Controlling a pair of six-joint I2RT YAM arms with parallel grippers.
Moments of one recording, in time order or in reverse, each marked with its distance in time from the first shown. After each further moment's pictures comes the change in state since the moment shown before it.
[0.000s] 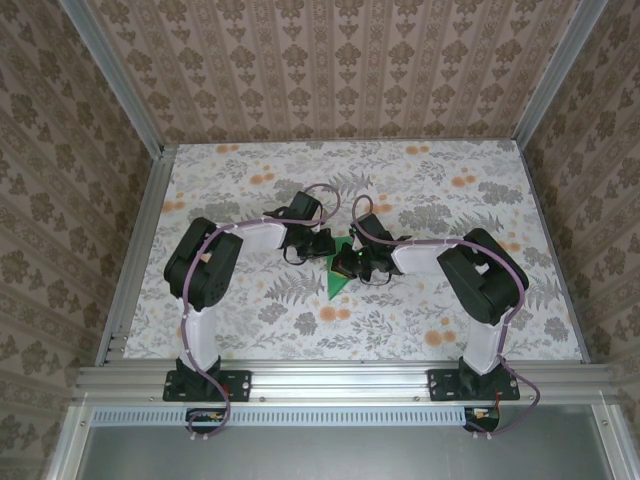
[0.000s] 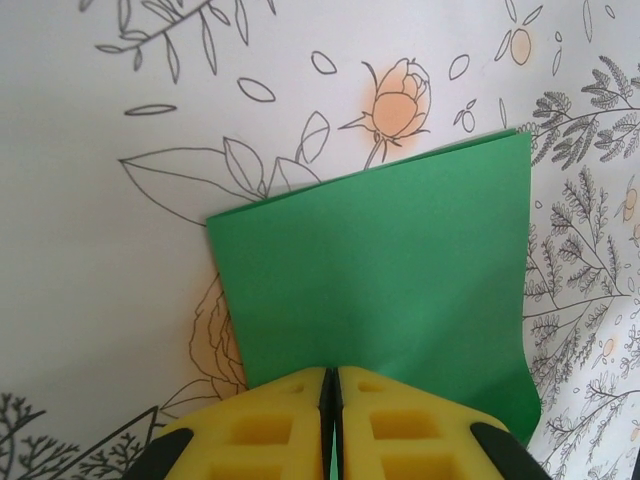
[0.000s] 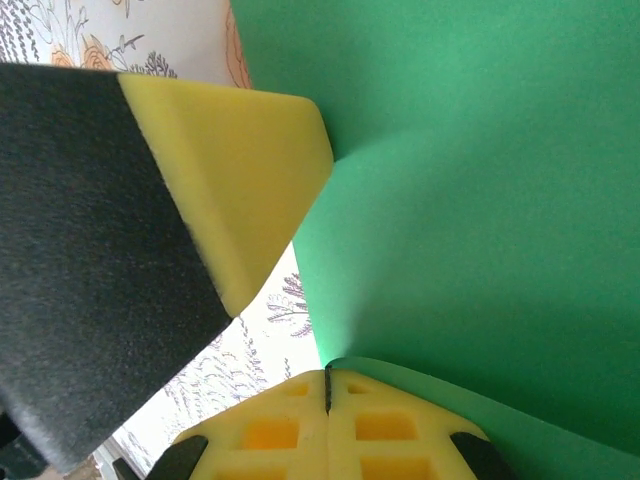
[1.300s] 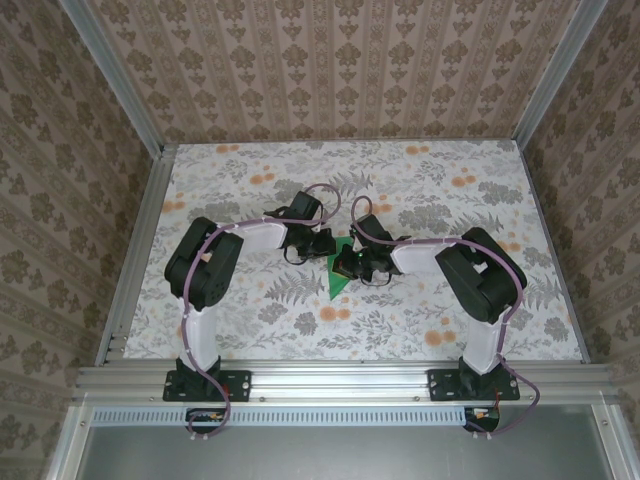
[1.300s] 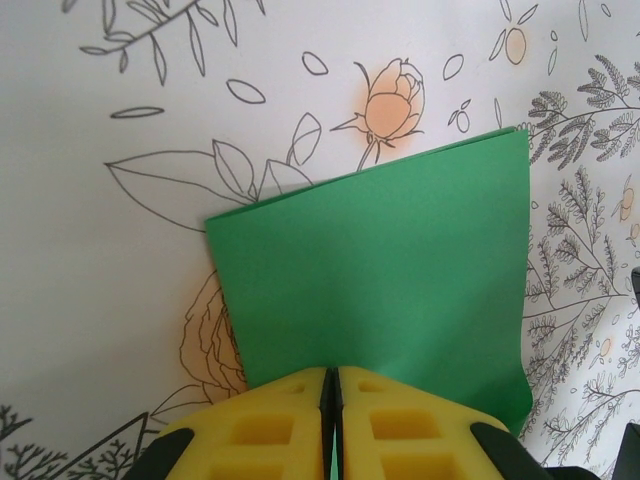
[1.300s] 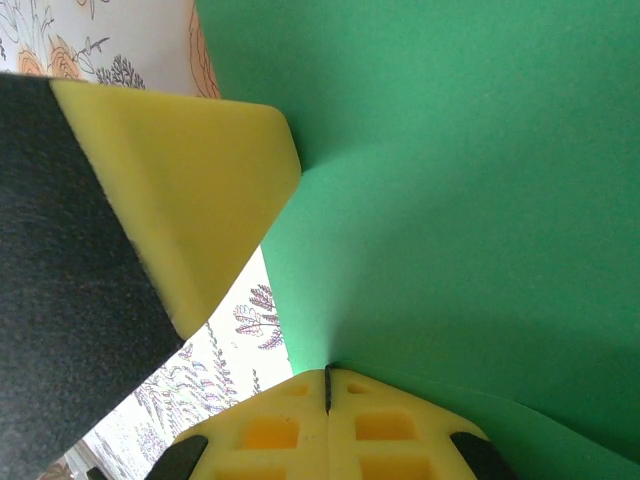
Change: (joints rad) left arm -0.001 0.005 0.006 0.000 0.004 0.001; right arm -0.003 0.014 0.002 -0.005 0.021 -0.026
